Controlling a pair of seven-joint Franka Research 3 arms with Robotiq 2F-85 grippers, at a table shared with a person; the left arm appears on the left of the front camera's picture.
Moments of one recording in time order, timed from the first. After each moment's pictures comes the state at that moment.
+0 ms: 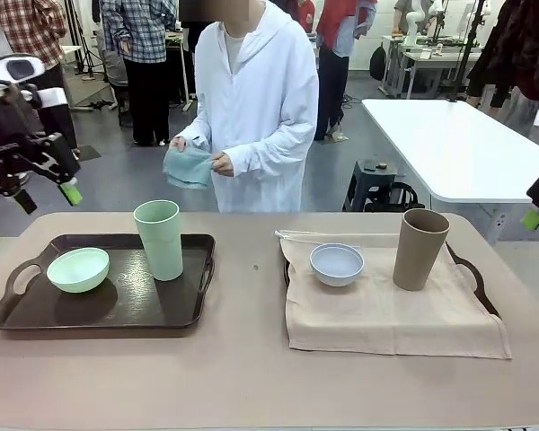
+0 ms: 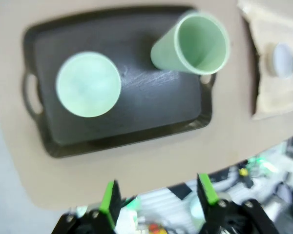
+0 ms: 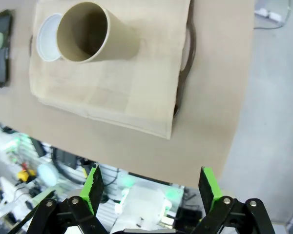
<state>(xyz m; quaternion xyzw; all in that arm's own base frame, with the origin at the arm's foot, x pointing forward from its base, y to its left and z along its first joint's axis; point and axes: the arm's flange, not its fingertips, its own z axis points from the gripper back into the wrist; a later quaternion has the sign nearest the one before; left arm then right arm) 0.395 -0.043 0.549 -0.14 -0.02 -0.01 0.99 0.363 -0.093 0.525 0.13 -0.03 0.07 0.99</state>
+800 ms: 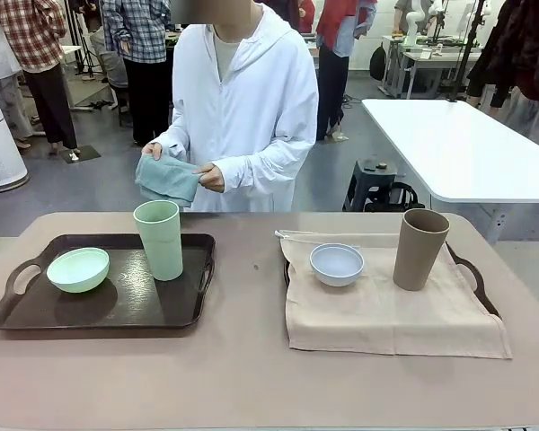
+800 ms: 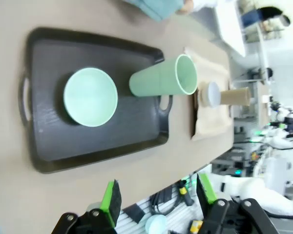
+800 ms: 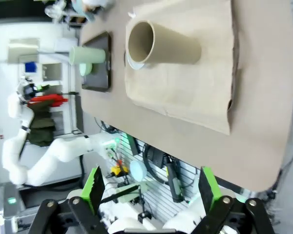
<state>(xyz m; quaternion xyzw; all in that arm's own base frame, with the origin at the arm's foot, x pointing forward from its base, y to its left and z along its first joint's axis) 0.341 0.134 0.511 -0.40 -0.12 0.05 0.91 0.327 -0.227 0.517 0.43 -0.05 -0.01 0.90</state>
